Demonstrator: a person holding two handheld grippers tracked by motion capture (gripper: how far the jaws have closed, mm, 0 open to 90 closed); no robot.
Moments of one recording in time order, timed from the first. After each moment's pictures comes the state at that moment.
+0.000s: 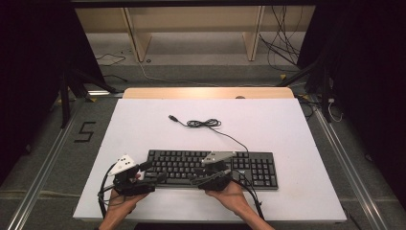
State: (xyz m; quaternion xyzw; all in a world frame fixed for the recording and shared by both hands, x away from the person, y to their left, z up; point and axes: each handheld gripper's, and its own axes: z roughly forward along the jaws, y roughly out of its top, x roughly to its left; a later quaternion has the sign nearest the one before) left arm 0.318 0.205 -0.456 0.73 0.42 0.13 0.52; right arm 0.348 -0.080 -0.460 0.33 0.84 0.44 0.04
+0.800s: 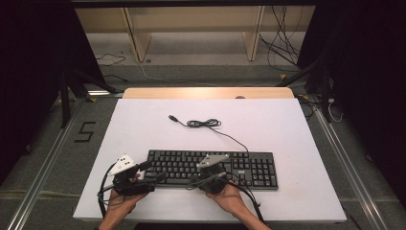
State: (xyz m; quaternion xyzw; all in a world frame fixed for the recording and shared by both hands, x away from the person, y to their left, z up) left arm 0.318 0.205 -0.456 0.73 0.42 0.13 0.52; right arm 0.348 -0.071 -0.477 0.32 0.86 0.40 0.04
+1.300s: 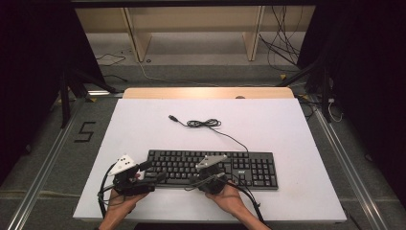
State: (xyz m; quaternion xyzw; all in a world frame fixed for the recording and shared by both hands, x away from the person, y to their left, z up) left arm 0.319 0.206 -0.457 0.73 0.42 0.13 0.52; right arm 0.348 -0.068 -0.481 0.32 0.86 0.39 0.04
